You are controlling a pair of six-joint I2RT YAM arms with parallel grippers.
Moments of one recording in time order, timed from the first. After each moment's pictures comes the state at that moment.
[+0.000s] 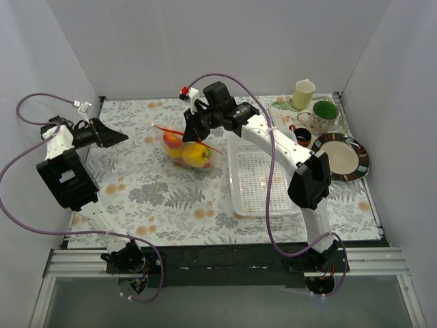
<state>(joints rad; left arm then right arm) 0.52 1.97 1.65 -1.04 1.43 0.69 0.78 2.07 2.07 -0.59 -0.56 0.05</state>
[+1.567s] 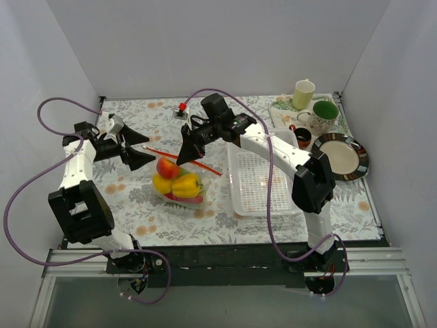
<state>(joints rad) 0.37 1.54 1.25 -1.10 1.47 1.24 0.81 2.01 1.87 -0.44 -1.01 0.06</state>
